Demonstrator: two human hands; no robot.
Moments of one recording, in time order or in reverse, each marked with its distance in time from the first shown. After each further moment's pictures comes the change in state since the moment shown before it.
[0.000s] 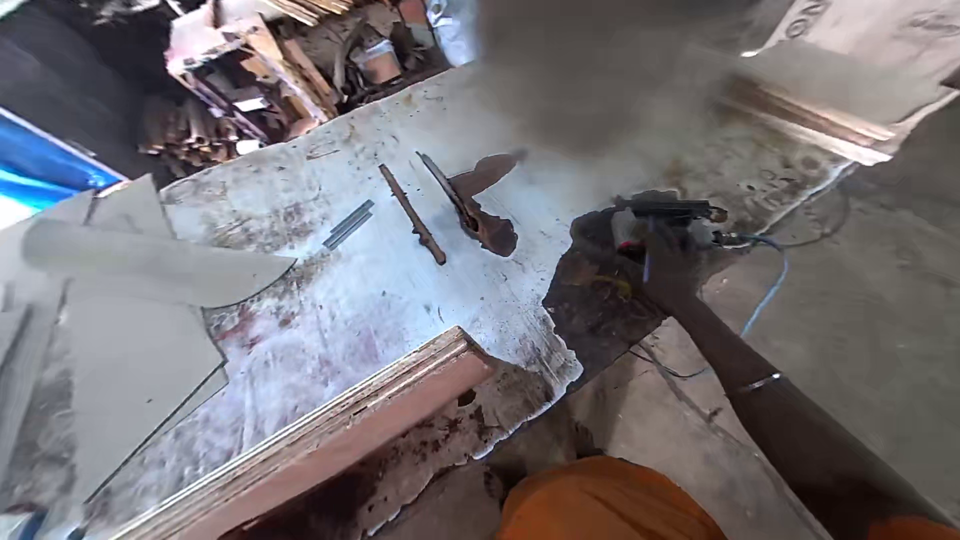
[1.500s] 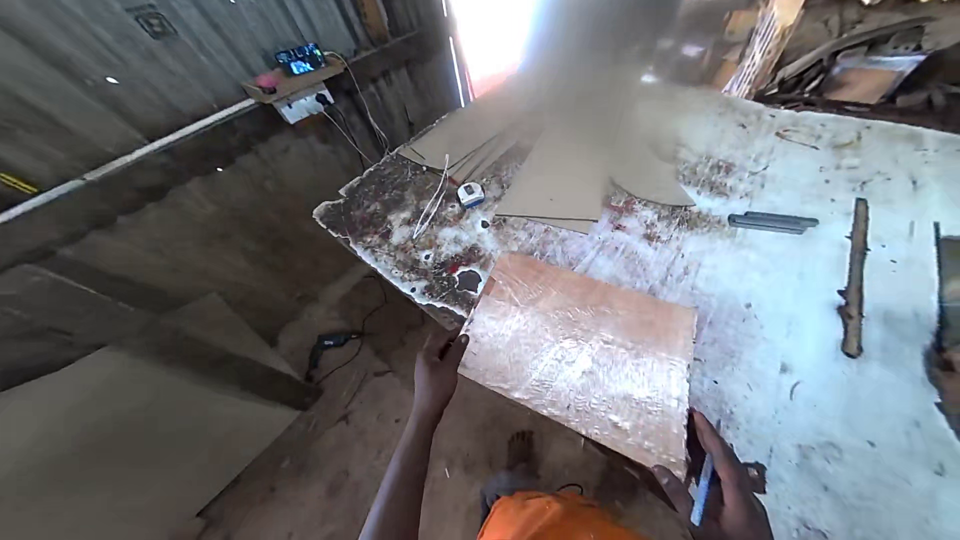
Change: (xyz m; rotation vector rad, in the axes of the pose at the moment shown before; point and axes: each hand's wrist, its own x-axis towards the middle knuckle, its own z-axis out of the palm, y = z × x) left_hand -0.006 0.027 -0.166 0.542 0.225 -0.352; right_hand -0.159 -0.320 0.061 0.792 -0.721 -0.606
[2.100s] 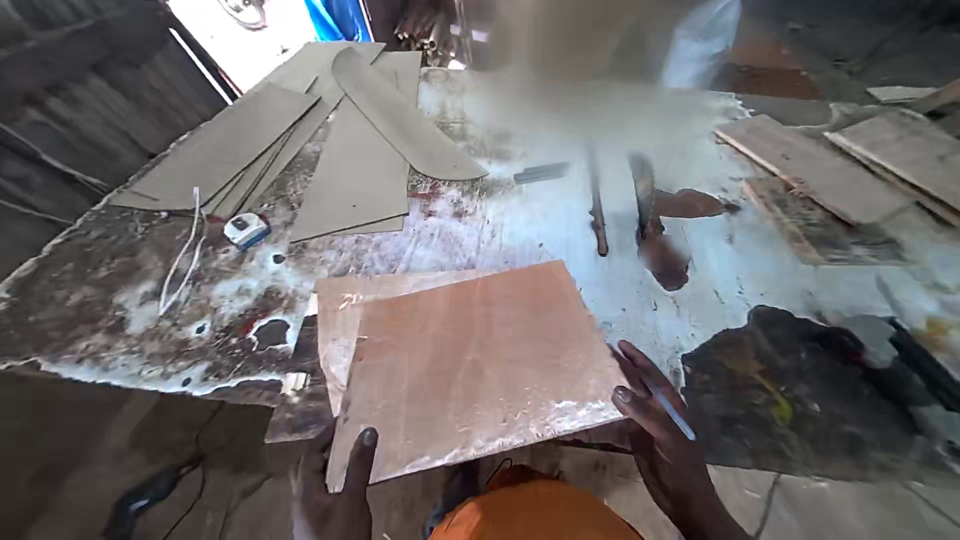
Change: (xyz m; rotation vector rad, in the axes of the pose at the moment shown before) left_hand -0.136 0.067 0.060 -0.071 -0.054 0.056; right_hand -0.027 -0.039 -0.099 0.940 0.483 0.325
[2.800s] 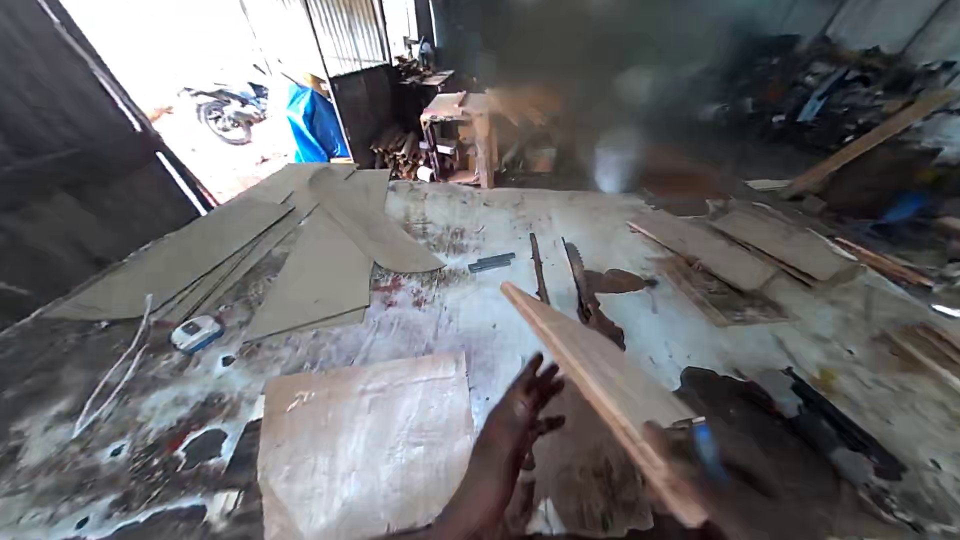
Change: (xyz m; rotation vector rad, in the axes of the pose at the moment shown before) left_hand -0.031 0.153 0.178 -0.786 -1.204 0.218; right_hand -0.010 -0.131 -0.016 -0.887 -0.119 -1.241
